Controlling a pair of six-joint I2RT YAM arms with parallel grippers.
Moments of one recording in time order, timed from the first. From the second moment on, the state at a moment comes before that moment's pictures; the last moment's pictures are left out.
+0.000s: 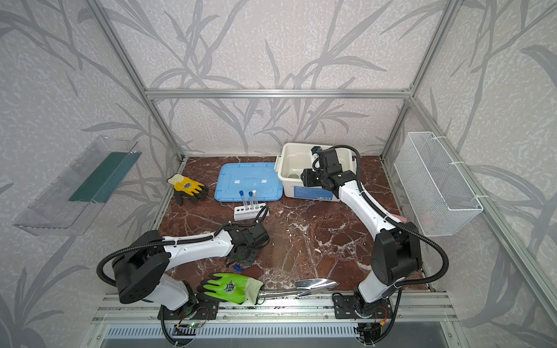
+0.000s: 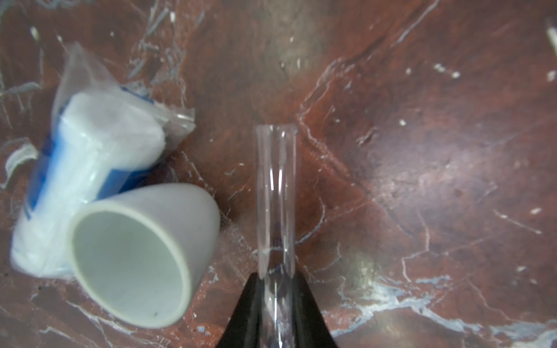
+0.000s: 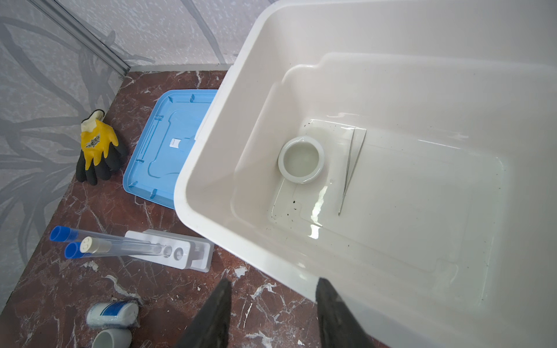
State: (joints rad) left arm -0.91 1.55 0.82 -0.77 -0.23 -0.50; right arm 0.34 1.62 1.39 -0.47 -0.20 0.27
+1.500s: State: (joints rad) left arm -0.74 1.27 0.97 -0.20 0.15 -0.21; right arm 0.49 1.41 1.21 -0.35 -0.75 0.30
